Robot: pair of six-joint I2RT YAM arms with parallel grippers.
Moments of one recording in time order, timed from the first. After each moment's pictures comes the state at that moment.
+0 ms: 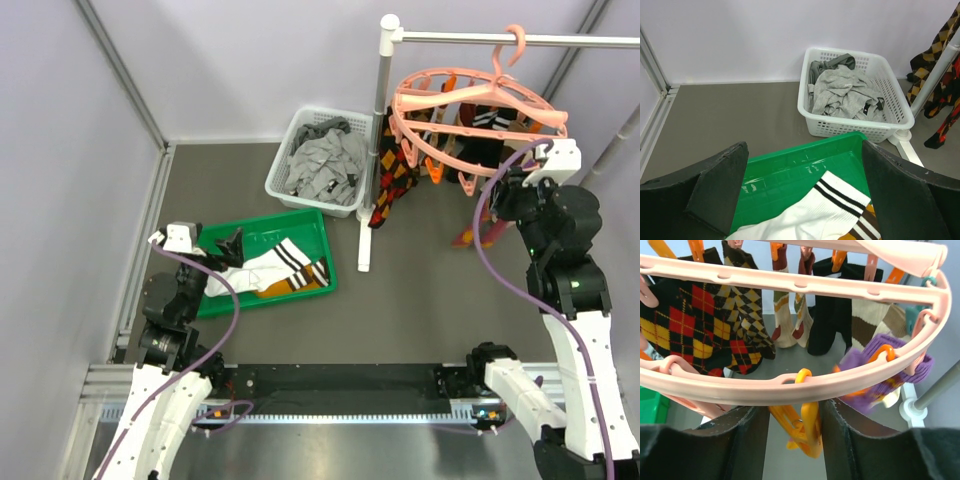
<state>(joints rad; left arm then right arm) -0.21 0.36 0.48 0.00 -0.03 -0.10 0.09 0.78 1.14 -0.47 0.08 0.02</state>
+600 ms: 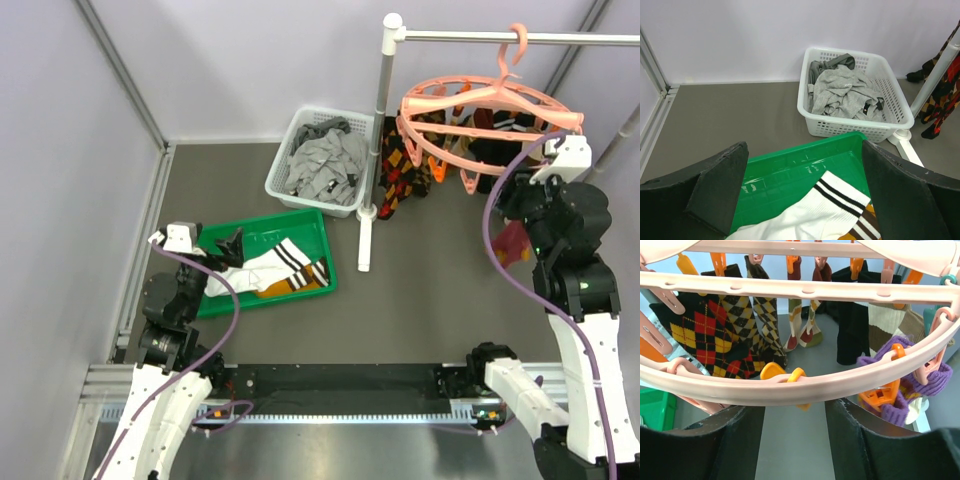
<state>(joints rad) -0.21 0.36 0.48 0.00 -0.03 -0.10 0.09 0.80 1.23 -0.55 0.09 0.06</state>
